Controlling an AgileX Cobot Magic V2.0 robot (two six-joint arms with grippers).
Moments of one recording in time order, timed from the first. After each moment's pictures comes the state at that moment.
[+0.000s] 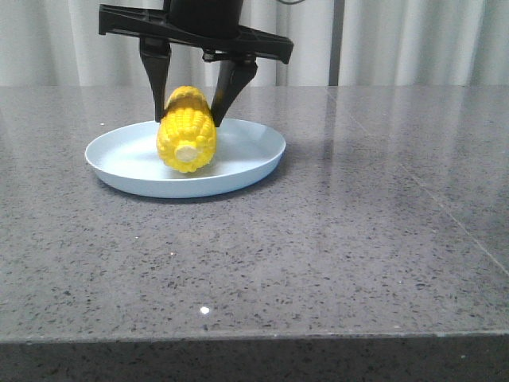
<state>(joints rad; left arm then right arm) -0.08 0.26 -0.42 -0.18 0.41 0.24 0.67 2.16 -2.17 0.06 1.25 0.49</state>
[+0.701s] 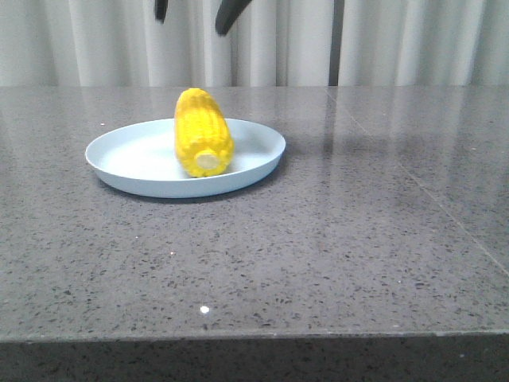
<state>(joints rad) -0.08 0.26 -0.42 -0.18 0.41 0.24 0.63 1.99 -2.21 0.10 1.25 0.36</state>
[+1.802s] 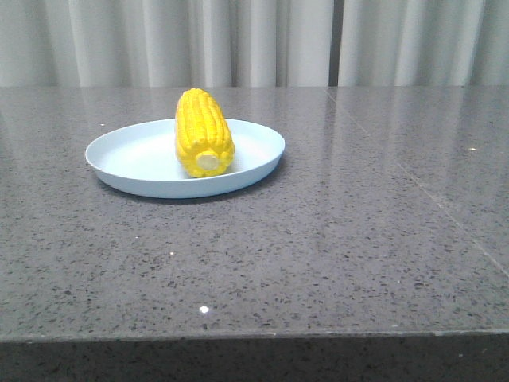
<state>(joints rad) -0.08 0.26 -0.42 -0.18 0.41 0.24 0.24 0.72 -0.92 -0.20 1.02 0.28</state>
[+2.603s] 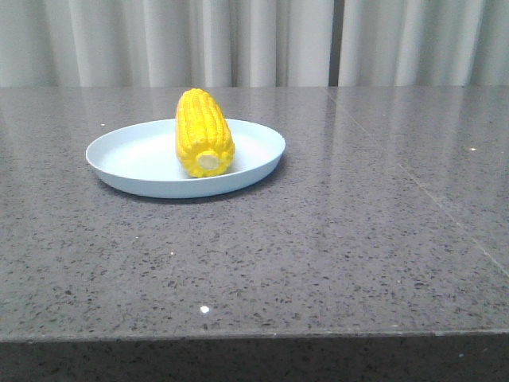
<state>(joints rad) -0.08 0.26 -0.42 -0.18 0.41 0.24 0.24 0.05 -0.38 -0.27 0.47 0.27</state>
